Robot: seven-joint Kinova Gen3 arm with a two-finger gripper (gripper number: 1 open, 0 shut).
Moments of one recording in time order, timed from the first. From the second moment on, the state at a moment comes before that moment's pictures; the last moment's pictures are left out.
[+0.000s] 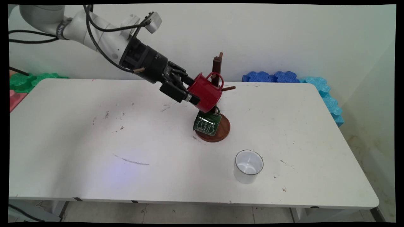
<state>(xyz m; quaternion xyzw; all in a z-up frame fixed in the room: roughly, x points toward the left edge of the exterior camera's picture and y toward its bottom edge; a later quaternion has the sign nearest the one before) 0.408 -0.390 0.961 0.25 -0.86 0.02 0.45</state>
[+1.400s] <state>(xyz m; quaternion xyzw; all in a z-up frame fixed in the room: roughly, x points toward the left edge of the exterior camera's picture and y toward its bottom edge) 0.391 -0.397 0.949 0.28 -0.85 0.01 0.45</state>
